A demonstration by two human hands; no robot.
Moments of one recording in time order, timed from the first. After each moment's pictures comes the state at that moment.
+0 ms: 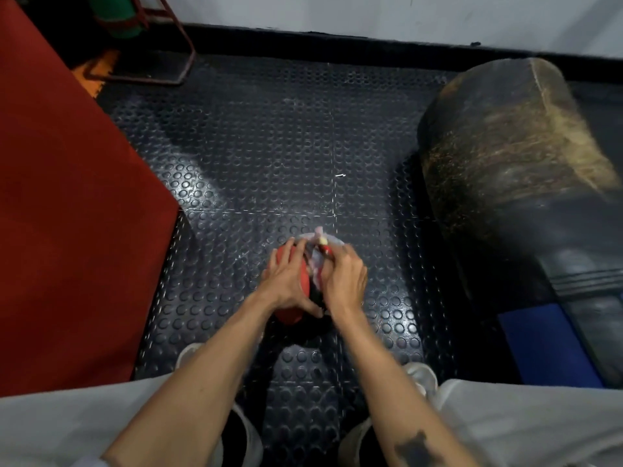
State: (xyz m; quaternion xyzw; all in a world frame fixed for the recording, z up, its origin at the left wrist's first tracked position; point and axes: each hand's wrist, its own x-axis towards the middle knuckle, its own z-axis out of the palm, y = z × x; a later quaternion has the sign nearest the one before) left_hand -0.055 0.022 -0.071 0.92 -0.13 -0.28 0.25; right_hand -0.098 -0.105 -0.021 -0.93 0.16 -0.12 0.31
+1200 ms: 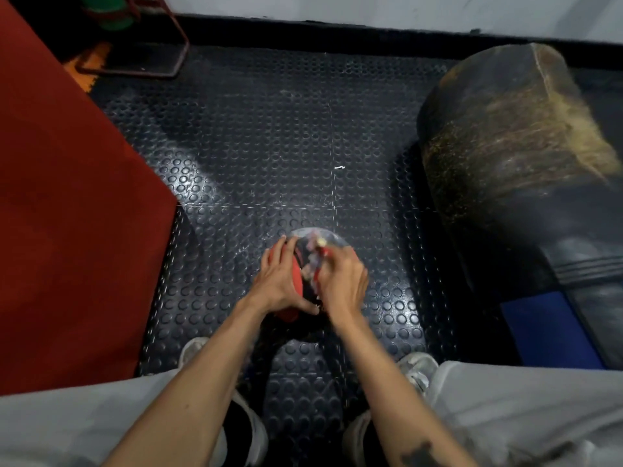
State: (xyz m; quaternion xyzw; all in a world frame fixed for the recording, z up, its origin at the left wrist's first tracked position) left_hand -0.072 0.033 -0.068 0.92 -0.11 -0.25 0.28; right_hand -0.109 -0.104 -0.037 -0.92 0.18 -0.13 0.32
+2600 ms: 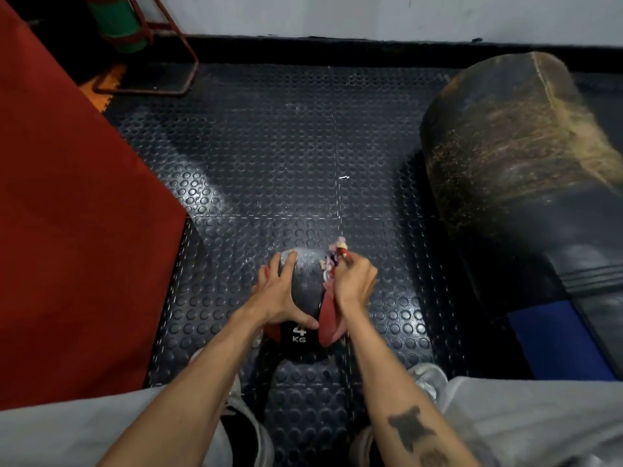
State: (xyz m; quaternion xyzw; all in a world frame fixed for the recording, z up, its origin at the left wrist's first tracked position) left_hand -0.076 0.041 -0.045 0.92 -0.09 -0.32 0.21; right_hand -0.085 -0.113 -0.055 -0.83 0.36 -0.05 0.43
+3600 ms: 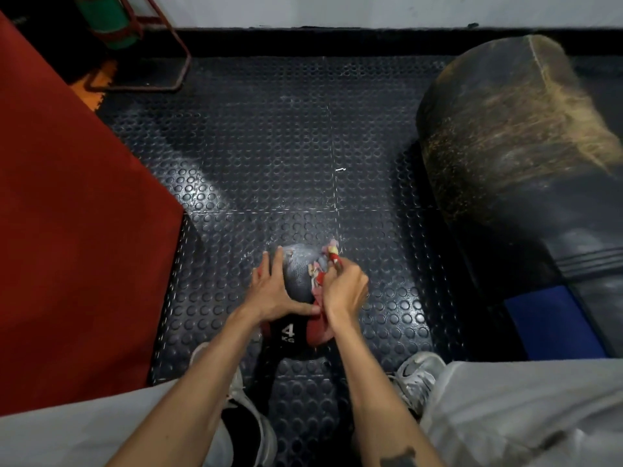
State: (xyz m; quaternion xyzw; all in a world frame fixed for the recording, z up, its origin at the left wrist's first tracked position) left_hand -0.087 0.044 -0.041 0.91 -0.02 -0.32 0.26; right_hand -0.113 -0.091 -0.037 -0.82 0.37 -0.06 0.43
